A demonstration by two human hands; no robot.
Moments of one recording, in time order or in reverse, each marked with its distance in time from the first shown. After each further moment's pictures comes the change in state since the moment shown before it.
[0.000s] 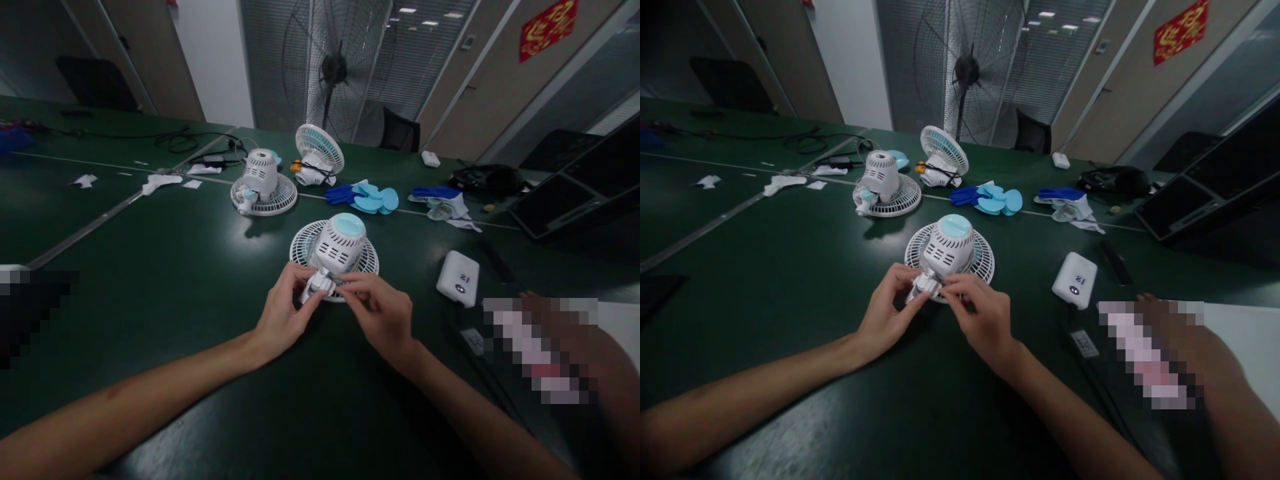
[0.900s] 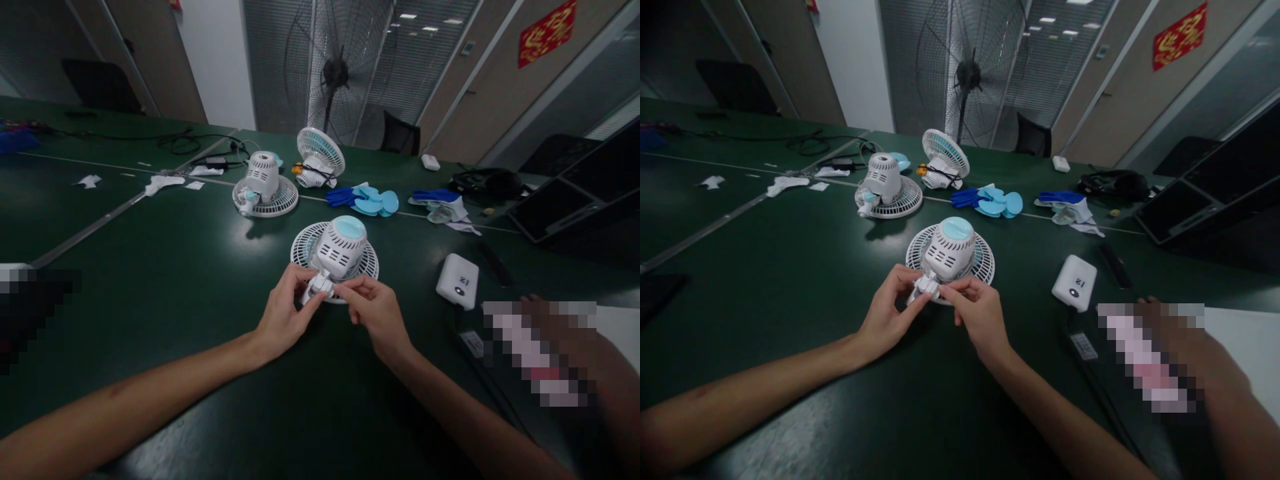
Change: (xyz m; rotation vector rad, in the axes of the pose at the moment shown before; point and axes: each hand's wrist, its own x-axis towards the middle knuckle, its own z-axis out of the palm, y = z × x) left_hand 0.000 0.001 -0.001 -0.008 -0.021 -0.016; right_hand 0.001 -0.007 0.011 0.448 -0.013 0.596
